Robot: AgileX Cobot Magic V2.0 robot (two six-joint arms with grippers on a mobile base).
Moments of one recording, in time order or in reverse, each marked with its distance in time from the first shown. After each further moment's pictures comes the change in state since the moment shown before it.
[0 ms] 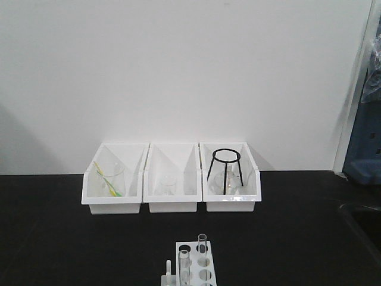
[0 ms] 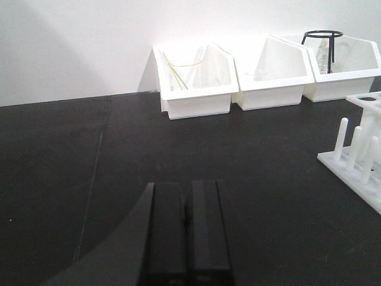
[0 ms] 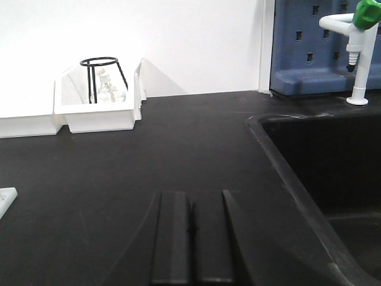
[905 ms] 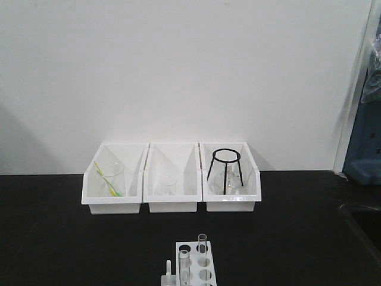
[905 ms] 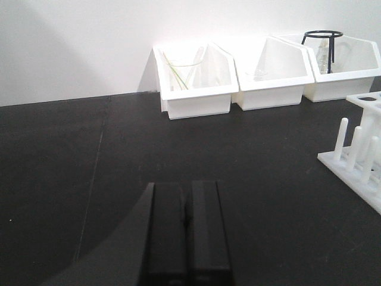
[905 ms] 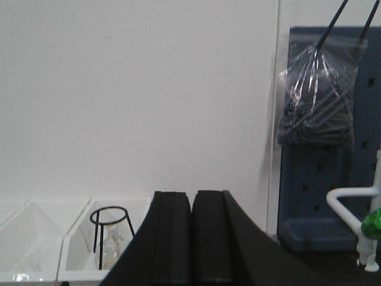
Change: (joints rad) left arm 0.000 0.000 0.000 0.000 0.000 0.000; right arm 0.000 0.697 -0.703 0.053 -0.182 -0.097
